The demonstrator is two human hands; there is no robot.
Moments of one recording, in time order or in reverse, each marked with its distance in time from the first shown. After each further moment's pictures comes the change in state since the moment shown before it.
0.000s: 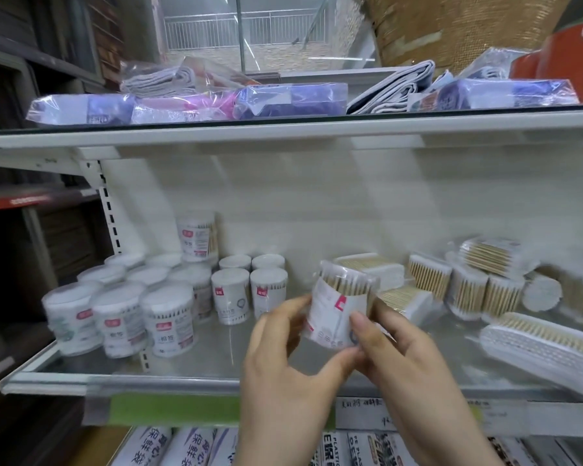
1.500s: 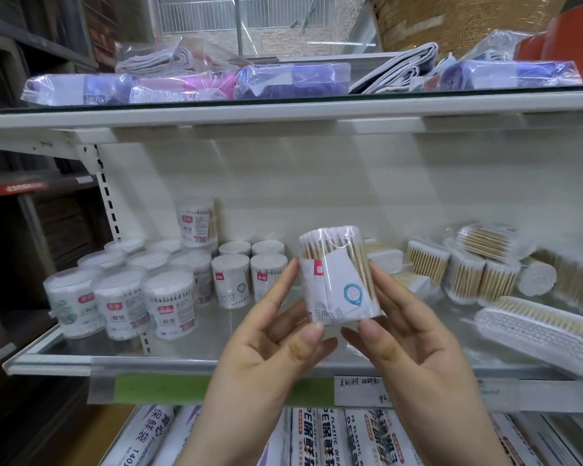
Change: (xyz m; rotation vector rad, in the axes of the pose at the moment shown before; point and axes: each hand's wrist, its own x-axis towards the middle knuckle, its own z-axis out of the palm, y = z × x) left_hand 0.000 0.020 -0.034 -0.694 -0.347 -0.273; right_hand -0.023 -0.008 0.005 -0.022 0.004 -0.202
